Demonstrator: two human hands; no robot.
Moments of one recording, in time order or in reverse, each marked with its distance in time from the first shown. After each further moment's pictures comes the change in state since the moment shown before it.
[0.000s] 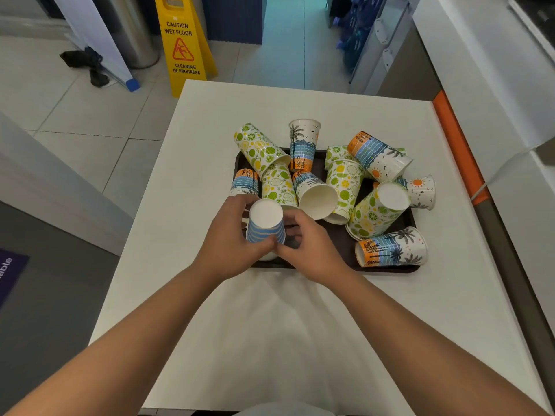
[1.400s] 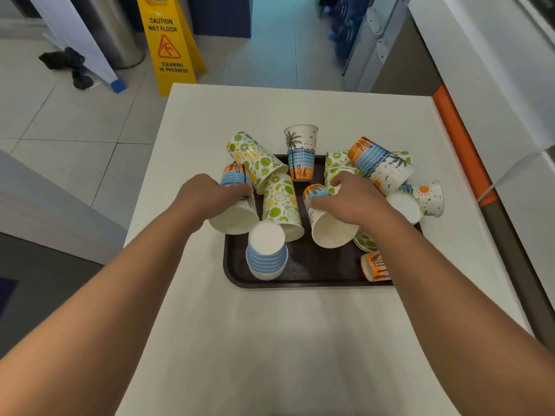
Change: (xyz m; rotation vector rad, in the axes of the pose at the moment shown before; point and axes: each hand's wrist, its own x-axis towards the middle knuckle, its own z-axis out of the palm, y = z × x) left_hand 0.112 0.001 -0.045 0.198 -0.097 -0.639; right_hand 0.072 -0.049 -0.092 -0.516 0.067 0.373
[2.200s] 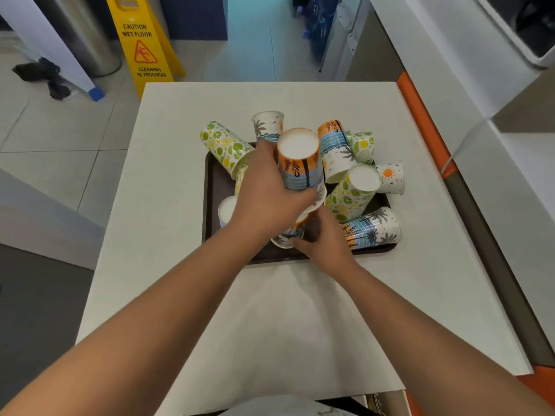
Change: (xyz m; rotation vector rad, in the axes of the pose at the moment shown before) left_hand -0.123 0.062 0.075 -0.255 0.084 0.651; right_hand -0.066 0.081 0.089 0.538 0.143 -0.196
